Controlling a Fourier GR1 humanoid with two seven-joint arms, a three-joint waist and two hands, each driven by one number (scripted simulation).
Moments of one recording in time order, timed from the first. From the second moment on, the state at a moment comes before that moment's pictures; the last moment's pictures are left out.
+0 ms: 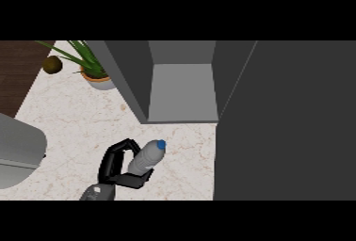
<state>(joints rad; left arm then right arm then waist) -0.23 0.01 0.00 -0.65 0.00 -0.03 -0.93 1.04 -0.36 0.42 -2.50 -0.03 0.17 -0.45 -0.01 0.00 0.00</state>
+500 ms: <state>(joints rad) -0.28 0.00 -0.28 -0.88 0.22 0.18 -0.67 1.01 -0.37 0.38 -2.49 -0.04 0.17 -0.43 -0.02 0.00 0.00</state>
